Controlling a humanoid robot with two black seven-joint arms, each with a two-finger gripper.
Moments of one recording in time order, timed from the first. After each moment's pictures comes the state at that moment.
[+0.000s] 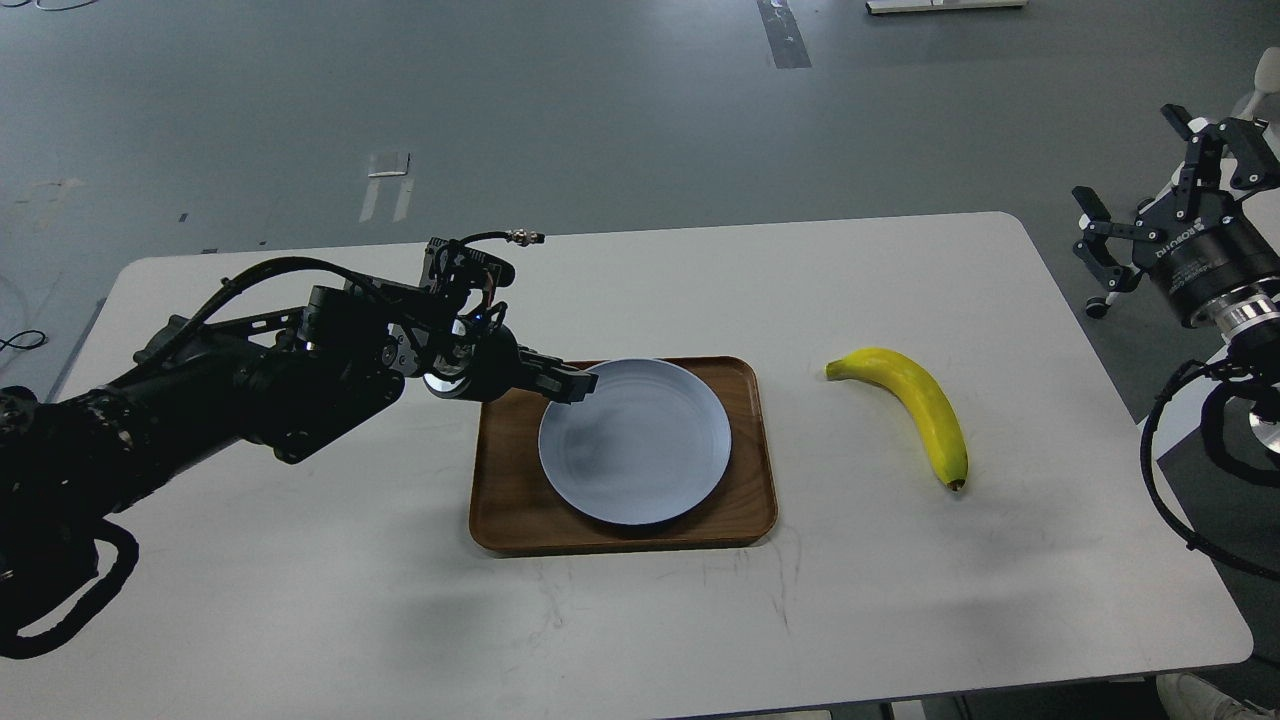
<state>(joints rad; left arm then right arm) -1.08 0.20 -0.09 -0.68 1.50 -0.44 -0.36 0.65 -0.70 0.60 0.74 0.00 0.49 0.49</state>
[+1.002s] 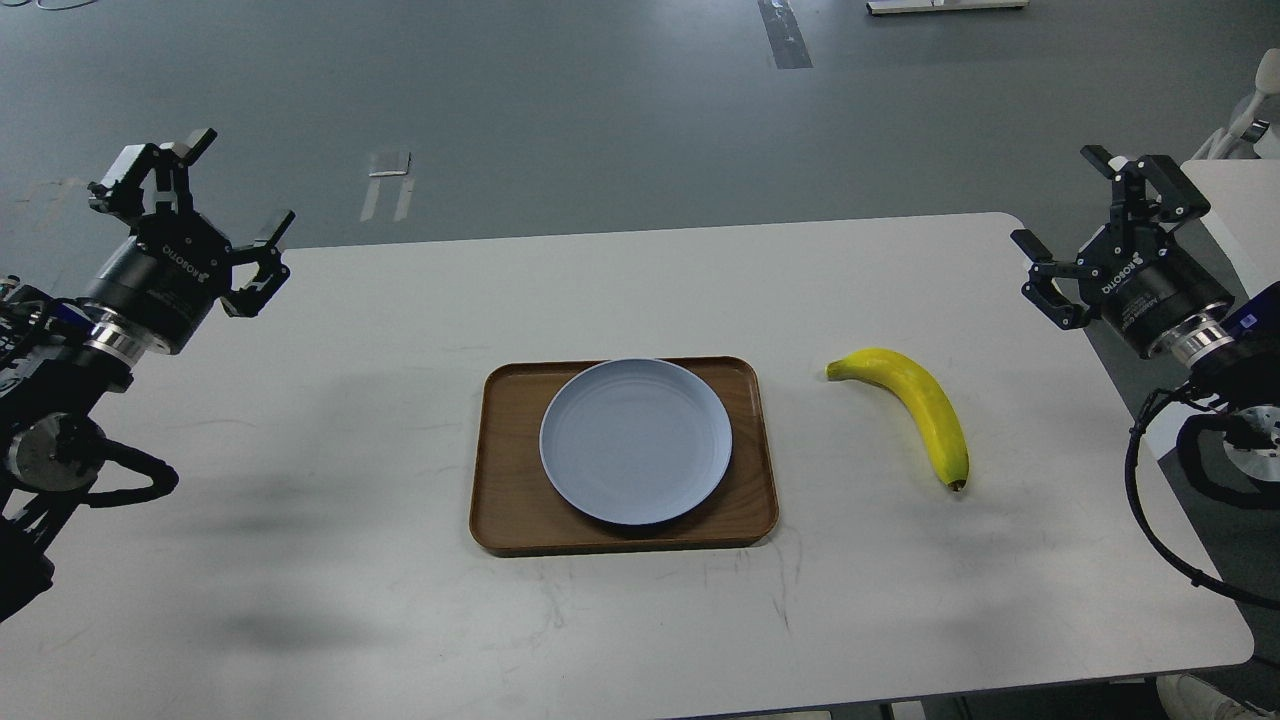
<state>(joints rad) -0.56 0.57 -0.86 -0.85 0.22 -0.49 -0.43 0.64 -0.74 0.50 0.85 -0.14 0.49 0.49</state>
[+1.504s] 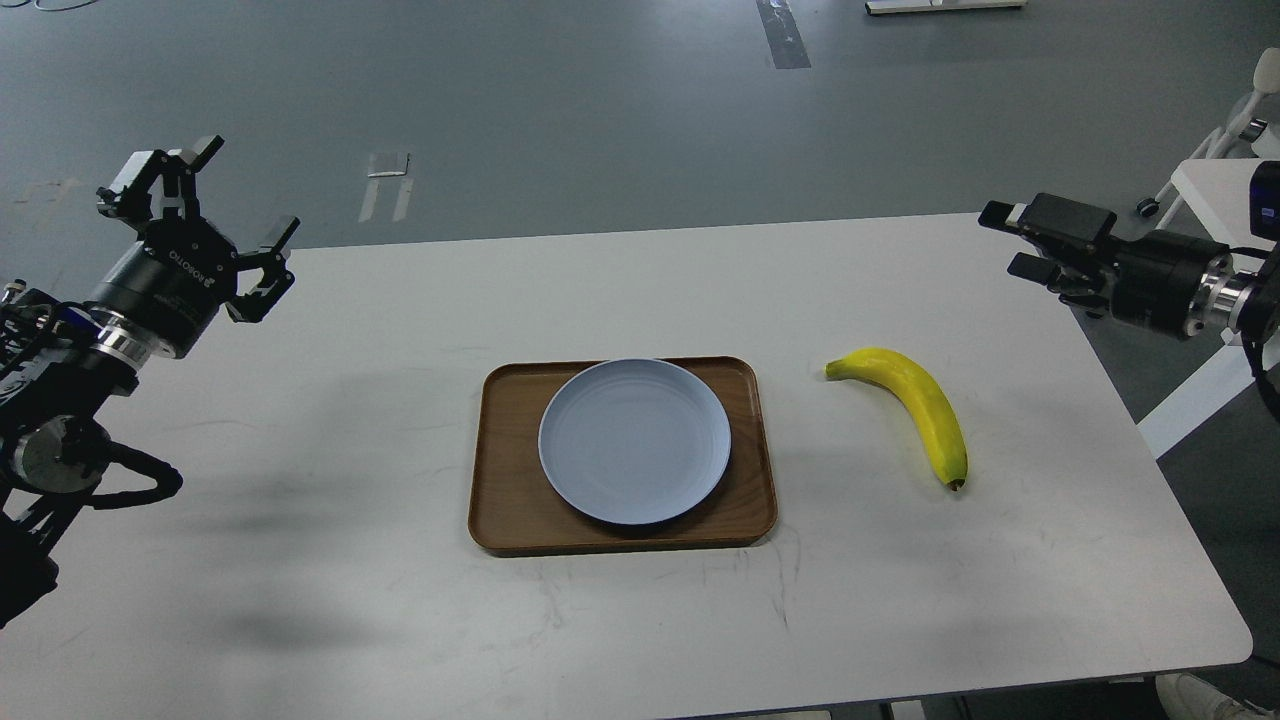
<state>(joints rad) -0.56 0.56 -0.85 -0.85 0.24 -0.49 -0.42 0.89 -0.83 0.36 0.92 -1.22 0.49 0.49</state>
